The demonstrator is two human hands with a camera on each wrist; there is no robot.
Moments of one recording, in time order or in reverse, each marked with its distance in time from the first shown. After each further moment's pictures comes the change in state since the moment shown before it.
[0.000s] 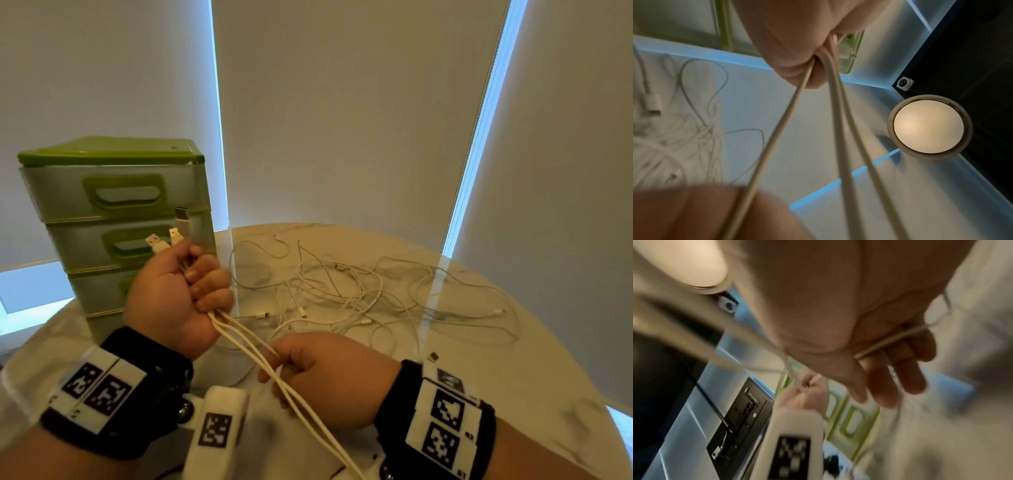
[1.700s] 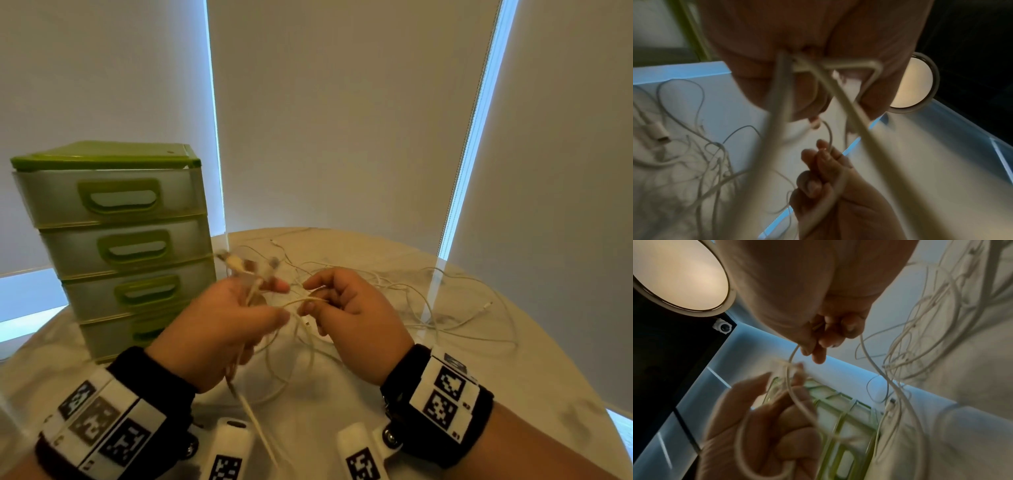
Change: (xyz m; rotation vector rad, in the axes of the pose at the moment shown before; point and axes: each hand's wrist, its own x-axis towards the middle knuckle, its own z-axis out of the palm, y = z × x) left_hand -0.023 -0.026 0.012 0.959 -0.161 -0.012; right_hand 0.016 0.025 -0.020 0.376 0.610 -0.157
